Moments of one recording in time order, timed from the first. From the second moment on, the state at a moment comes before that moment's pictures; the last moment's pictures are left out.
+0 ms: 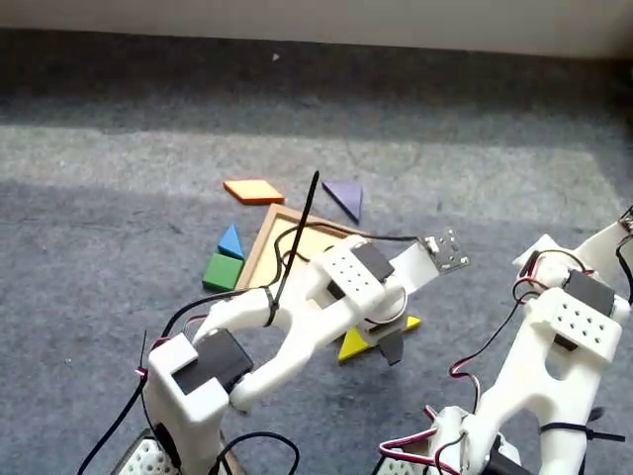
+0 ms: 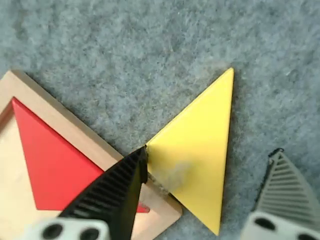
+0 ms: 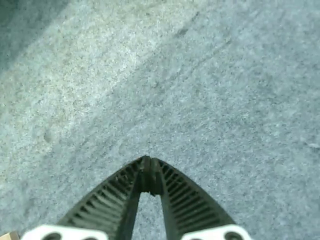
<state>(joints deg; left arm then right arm) 43.8 17.7 12.4 59.7 -8.6 25.7 -32.1 44.3 49.0 -14.1</state>
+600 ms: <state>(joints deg) 42.6 18.5 11.1 63.9 -7.0 25.7 -32.1 44.3 49.0 -14.1</state>
